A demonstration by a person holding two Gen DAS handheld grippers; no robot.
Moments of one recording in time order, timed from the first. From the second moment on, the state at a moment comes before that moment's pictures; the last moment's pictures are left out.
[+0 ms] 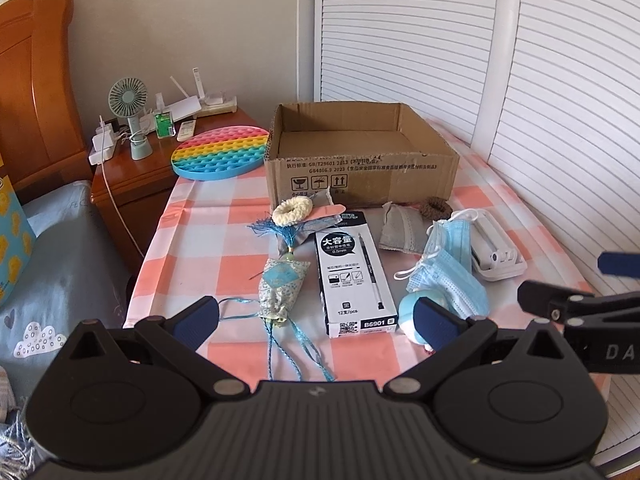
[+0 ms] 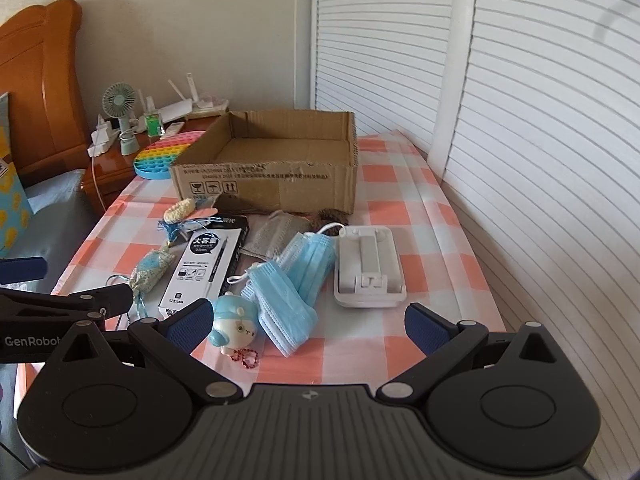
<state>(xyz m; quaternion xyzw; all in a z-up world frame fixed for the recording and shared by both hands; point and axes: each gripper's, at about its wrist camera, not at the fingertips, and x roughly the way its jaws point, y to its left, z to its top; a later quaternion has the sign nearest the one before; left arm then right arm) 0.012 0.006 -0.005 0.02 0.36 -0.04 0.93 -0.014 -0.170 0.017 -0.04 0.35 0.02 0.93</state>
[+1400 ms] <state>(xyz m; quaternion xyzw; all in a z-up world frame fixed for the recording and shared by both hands) 0.005 0.050 -0.085 0.07 0.39 -0.06 0.91 0.011 -0.135 -0.042 -0.15 0.32 0.19 0.92</state>
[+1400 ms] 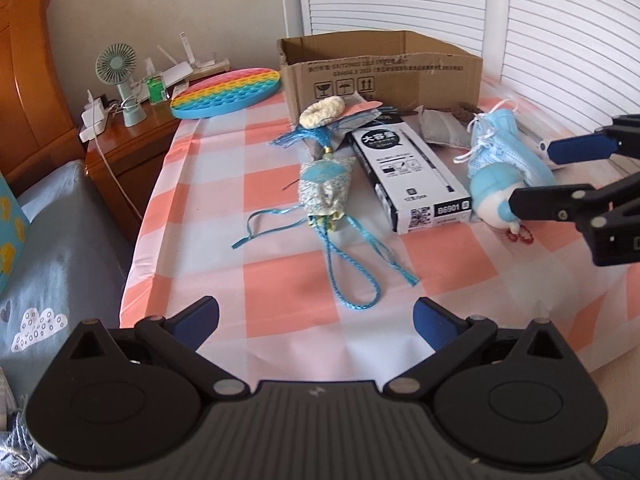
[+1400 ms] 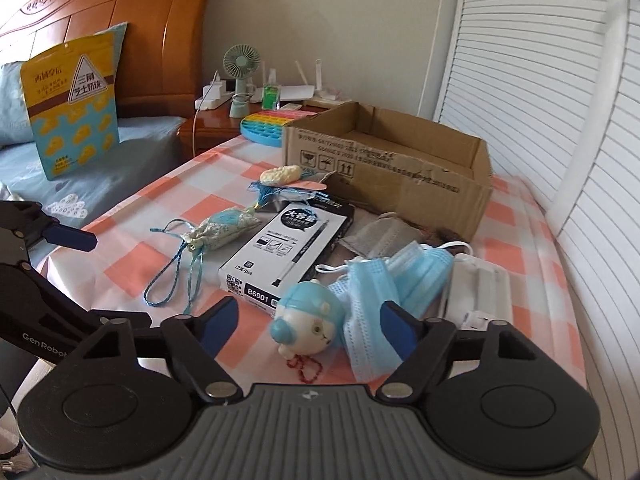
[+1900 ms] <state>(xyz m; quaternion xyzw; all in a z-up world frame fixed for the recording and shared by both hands) 0.006 0.059 -0.087 0.06 0.39 -0.06 0.92 0.030 -0.119 -0.060 -0.18 0.34 0.19 0.90</state>
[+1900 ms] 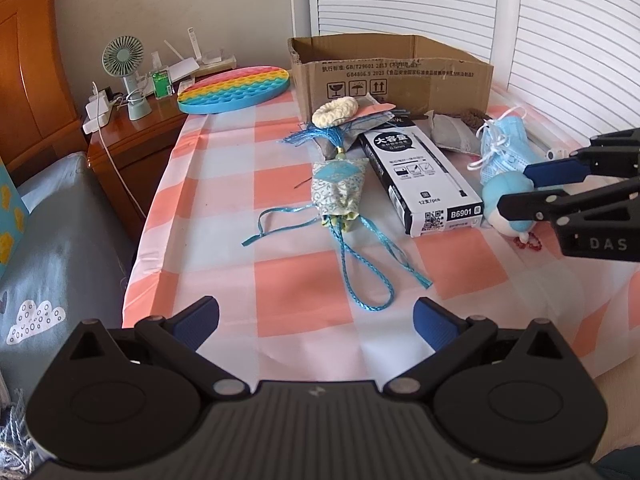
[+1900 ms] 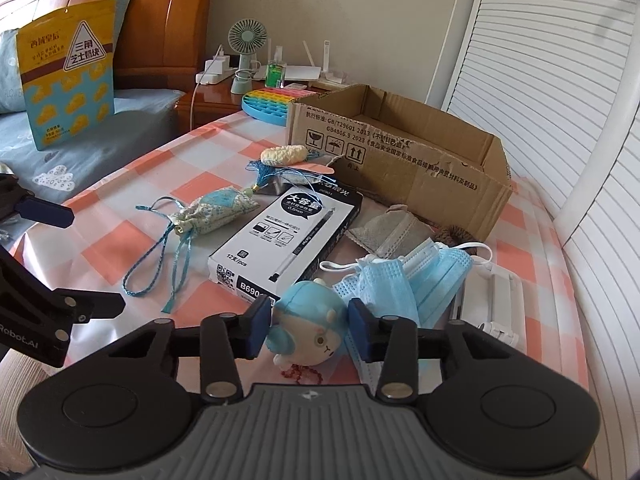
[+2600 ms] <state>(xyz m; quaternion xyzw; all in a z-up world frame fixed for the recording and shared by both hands) 0.019 0.047 -0.091 0.07 0.38 -0.10 0.92 0.032 -0.127 -0.073 -0.17 0.36 0.19 0.90</state>
